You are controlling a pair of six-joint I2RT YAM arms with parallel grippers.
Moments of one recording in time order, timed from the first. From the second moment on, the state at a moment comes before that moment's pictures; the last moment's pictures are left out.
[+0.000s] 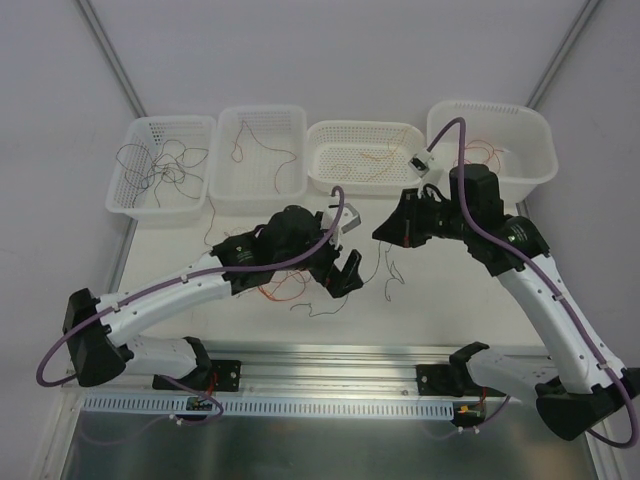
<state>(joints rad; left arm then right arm) -0.98 1.22 1.08 -0.36 0.19 -0.21 0.49 1.07 1.30 -0.78 -0.50 0.39</state>
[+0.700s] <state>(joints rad) -1.08 1.43 1.19 -0.27 0.10 -0.19 0.51 1.06 1.27 -0.77 -0.45 0.41</state>
